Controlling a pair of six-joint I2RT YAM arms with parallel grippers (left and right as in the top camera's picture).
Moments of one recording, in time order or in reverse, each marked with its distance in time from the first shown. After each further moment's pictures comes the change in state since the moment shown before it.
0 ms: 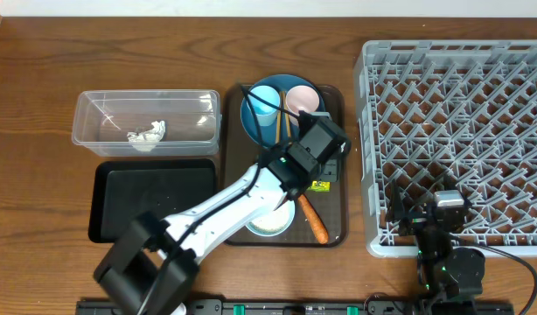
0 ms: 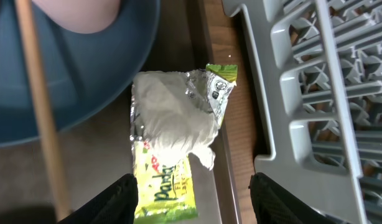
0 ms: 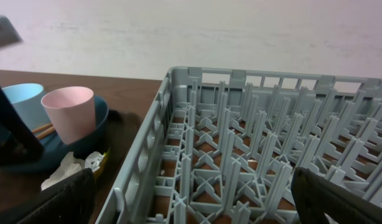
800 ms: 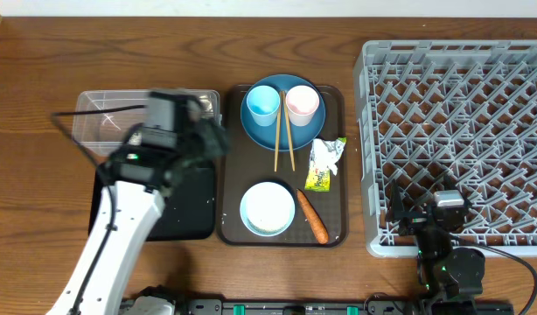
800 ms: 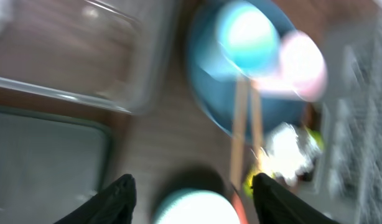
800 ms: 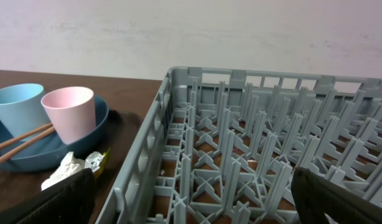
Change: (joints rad) left arm 0.553 -0.456 -0.085 -0.383 0.221 0.081; right arm 0.000 0.000 0.000 0.000 0.000 0.000
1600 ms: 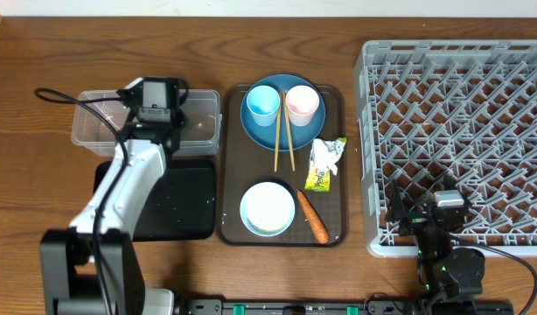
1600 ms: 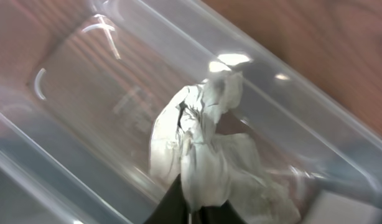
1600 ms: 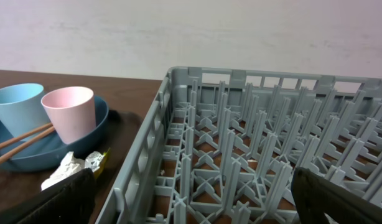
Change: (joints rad) left arm 0.229 0.322 -0.056 0.345 -0.481 -0.040; right arm 0.000 0.000 0.000 0.000 0.000 0.000
